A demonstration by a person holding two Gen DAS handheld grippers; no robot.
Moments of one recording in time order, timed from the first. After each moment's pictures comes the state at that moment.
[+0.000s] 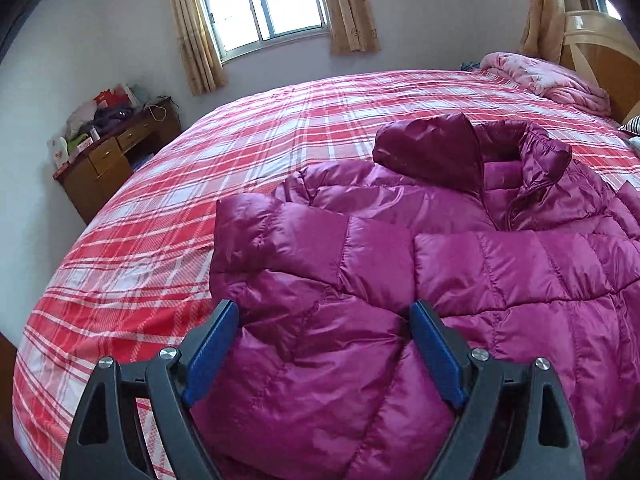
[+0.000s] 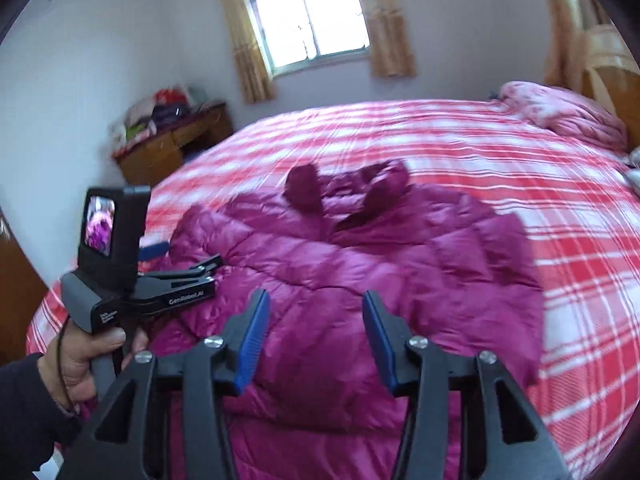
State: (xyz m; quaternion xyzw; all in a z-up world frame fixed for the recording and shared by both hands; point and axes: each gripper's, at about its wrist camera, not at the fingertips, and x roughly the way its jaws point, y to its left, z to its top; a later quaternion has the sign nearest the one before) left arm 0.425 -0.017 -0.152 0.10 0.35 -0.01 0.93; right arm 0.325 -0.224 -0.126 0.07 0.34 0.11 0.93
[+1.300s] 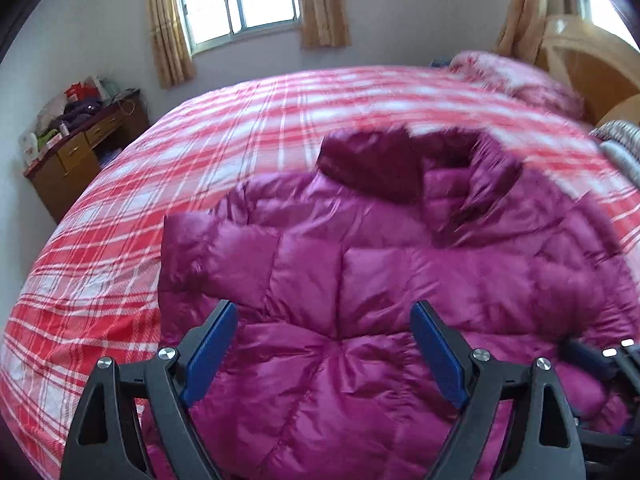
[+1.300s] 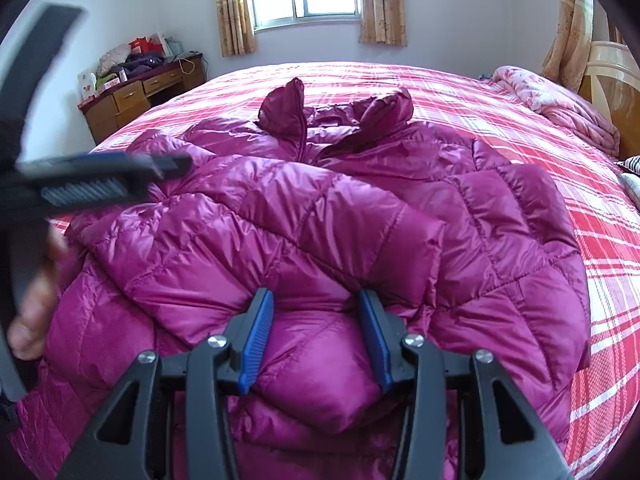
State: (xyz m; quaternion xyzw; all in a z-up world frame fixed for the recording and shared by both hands) left arm 0.432 -0.047 -0.143 0.09 0.39 -0.06 0.92; right arm 0.345 -0.213 -0.172 0.02 0.39 0.05 0.92
